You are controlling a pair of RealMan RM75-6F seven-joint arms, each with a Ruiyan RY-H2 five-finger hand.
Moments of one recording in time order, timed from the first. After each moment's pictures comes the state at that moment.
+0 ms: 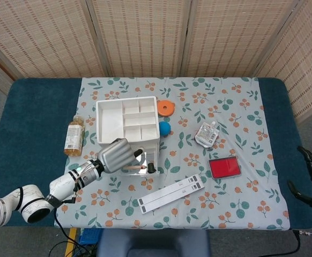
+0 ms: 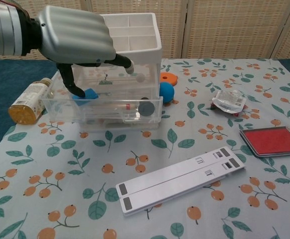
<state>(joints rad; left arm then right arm) -1.05 -1.13 -0.12 -1.77 1.36 0.70 0.90 0.02 -0.99 0.07 -1.67 -1.59 1.63 0.16</state>
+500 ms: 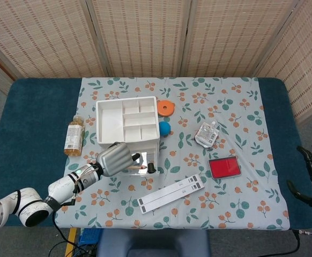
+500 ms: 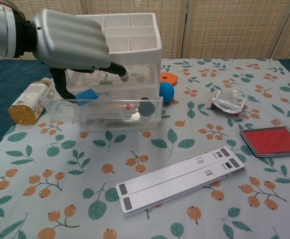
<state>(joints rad) -1.11 -1.09 -0.08 -1.84 1.21 0.66 1.01 0.02 -0.99 0.07 -1.66 -1.59 1.62 0.16</state>
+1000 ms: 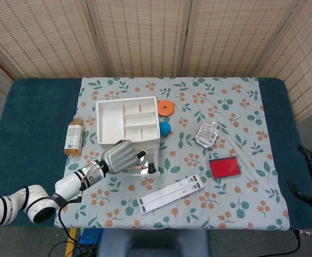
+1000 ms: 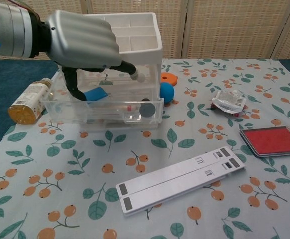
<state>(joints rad) -1.16 -1.14 -0.06 -1.79 1.20 0.70 0.97 0.02 -0.99 0.08 -1.66 -1.58 1.62 0.16</state>
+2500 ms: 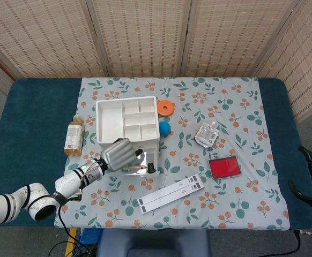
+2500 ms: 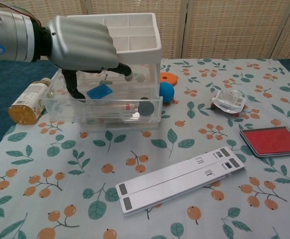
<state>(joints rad) -1.16 -1.17 -0.02 -1.74 1.22 0.72 0.94 0.01 -1.00 0.08 -1.65 -1.58 1.62 0.17</state>
